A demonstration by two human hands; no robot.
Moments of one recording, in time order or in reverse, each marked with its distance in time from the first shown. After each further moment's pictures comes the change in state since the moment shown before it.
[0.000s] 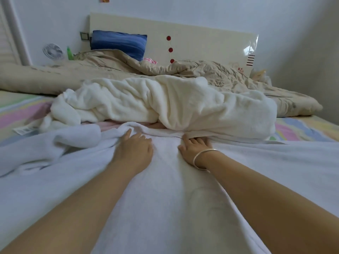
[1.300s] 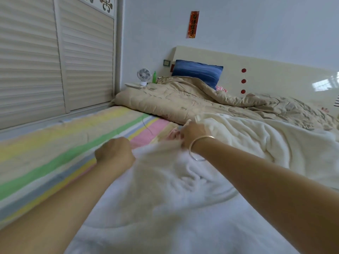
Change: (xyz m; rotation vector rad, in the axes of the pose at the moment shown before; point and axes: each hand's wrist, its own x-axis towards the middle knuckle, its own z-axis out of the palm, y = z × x) left_hand -0.162 -0.351 -0.106 -0.214 -0.106 -0.778; right_hand -0.007 -0.413 -0.086 -0.211 0.288 -0.397
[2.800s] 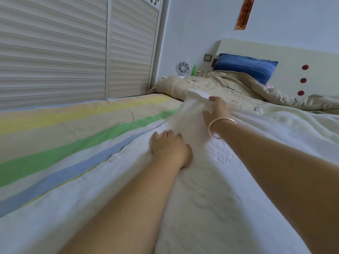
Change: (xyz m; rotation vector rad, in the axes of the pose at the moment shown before) left_hand 0.063 -0.025 0.094 0.112 -0.060 0.155; right_hand 0.124 -0.080 0.106 0.733 0.316 0.097
